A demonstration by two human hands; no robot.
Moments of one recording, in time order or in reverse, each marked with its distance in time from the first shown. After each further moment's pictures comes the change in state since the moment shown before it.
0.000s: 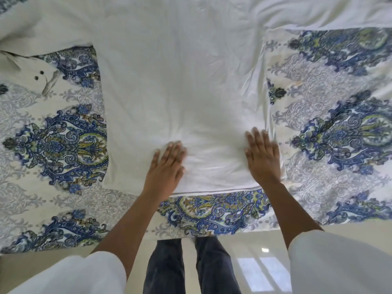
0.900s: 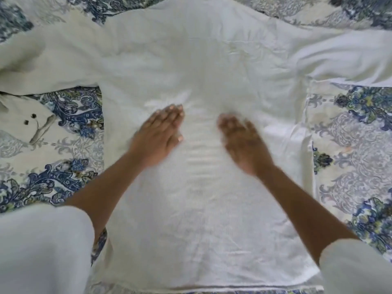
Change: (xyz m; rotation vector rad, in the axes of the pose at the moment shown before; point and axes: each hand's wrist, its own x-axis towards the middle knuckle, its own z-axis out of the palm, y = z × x) left_hand 0.214 -0.148 -0.058 0.169 0.191 0.119; right_hand 0.228 -0.098 -0.010 -0.133 0.110 -0.600
